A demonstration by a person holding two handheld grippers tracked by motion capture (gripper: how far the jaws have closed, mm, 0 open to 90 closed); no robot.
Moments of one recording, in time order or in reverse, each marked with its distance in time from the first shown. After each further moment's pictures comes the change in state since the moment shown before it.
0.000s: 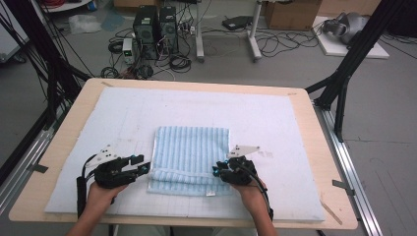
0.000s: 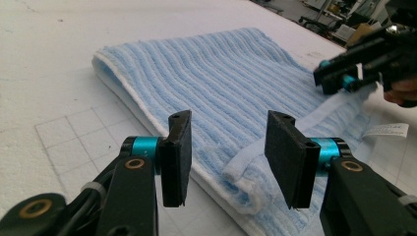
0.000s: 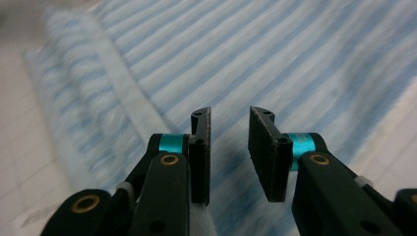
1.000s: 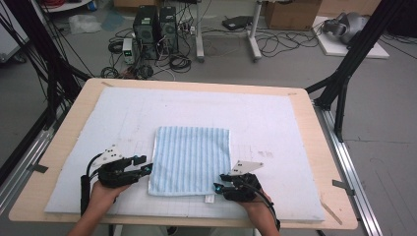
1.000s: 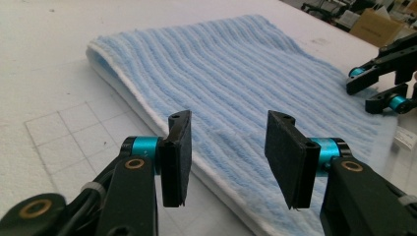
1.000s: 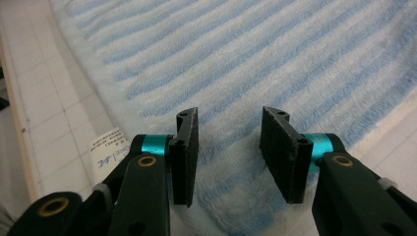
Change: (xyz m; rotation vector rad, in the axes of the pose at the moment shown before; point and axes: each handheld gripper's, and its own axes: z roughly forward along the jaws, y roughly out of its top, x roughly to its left) left arm 0.002 -0.002 0.012 0.052 0.008 0.026; right arm 0.019 -0.030 -0.015 0.009 0.019 -0.082
